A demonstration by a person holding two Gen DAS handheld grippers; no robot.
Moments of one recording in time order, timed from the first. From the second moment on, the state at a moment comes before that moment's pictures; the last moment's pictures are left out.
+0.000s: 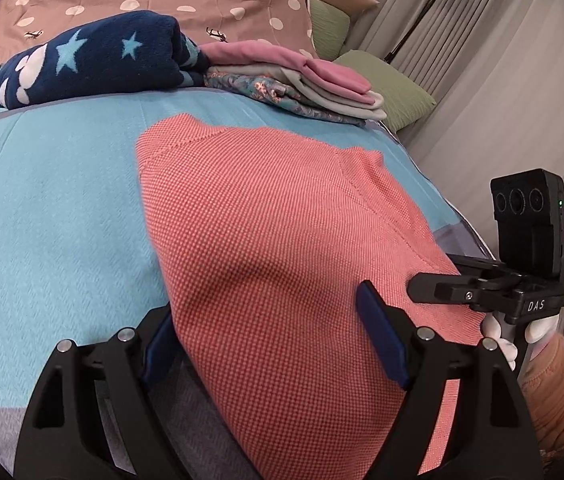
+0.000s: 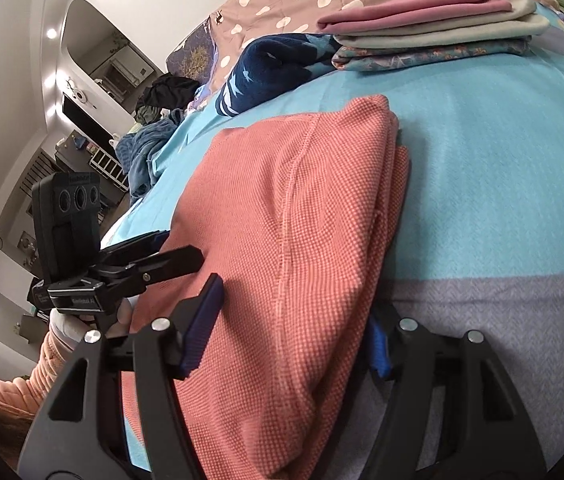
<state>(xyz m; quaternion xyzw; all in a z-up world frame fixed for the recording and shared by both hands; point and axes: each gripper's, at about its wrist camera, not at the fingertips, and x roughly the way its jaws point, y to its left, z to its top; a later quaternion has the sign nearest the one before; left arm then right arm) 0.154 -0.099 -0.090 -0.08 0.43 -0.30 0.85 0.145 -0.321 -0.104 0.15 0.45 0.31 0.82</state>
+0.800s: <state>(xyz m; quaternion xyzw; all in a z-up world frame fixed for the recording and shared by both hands) 0.104 -0.159 0.052 0.02 0.27 -0.32 0.91 0.074 -0.344 0.019 0.05 0.28 0.22 0.93</state>
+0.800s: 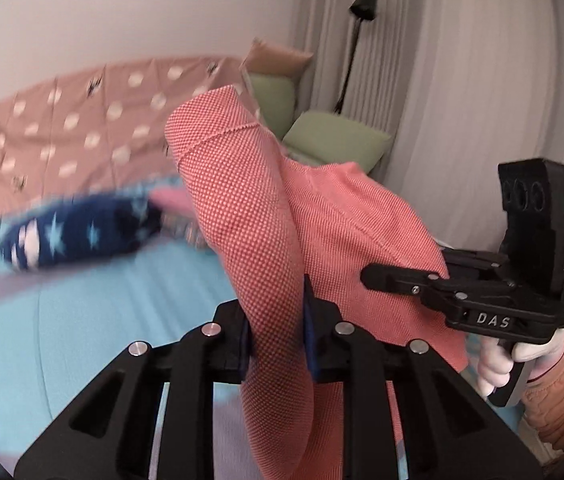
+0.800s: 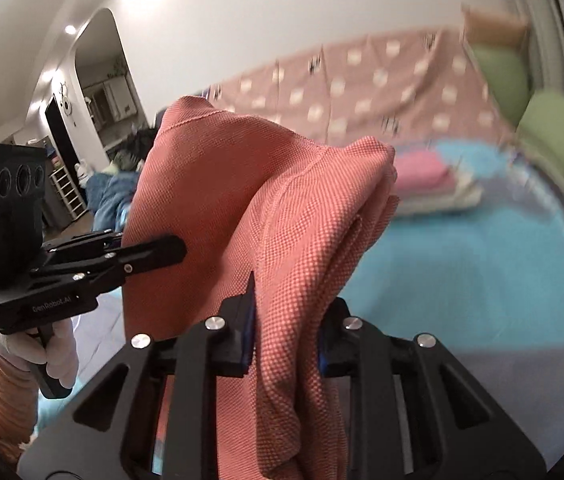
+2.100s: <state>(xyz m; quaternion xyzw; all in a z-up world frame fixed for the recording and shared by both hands) 0.322 -0.205 -0.014 0.07 0.32 -0.20 0.93 0.285 -0.396 -0.034 0.02 0.30 0.04 0.95</state>
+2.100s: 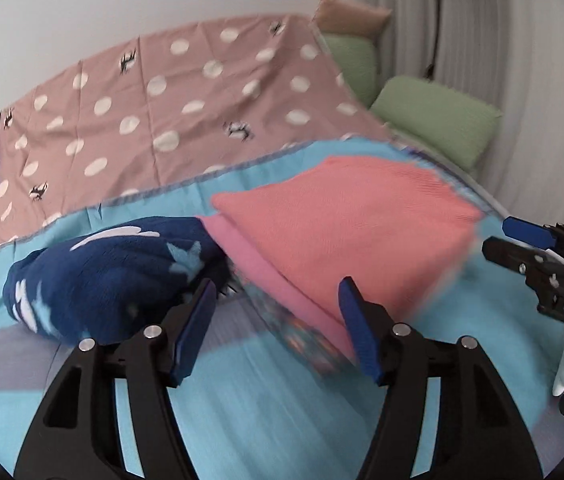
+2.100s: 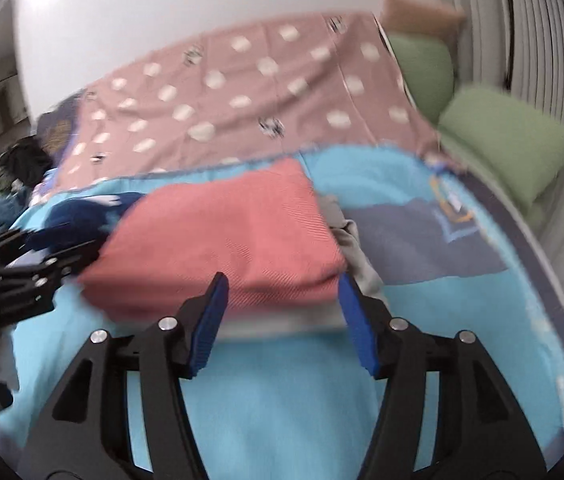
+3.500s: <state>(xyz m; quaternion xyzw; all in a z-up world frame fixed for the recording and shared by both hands) -0.010 -0.144 0.039 -0.03 0.26 -0.16 0.95 -0.054 -0.328 0.027 0.06 0.23 0.00 0.97</state>
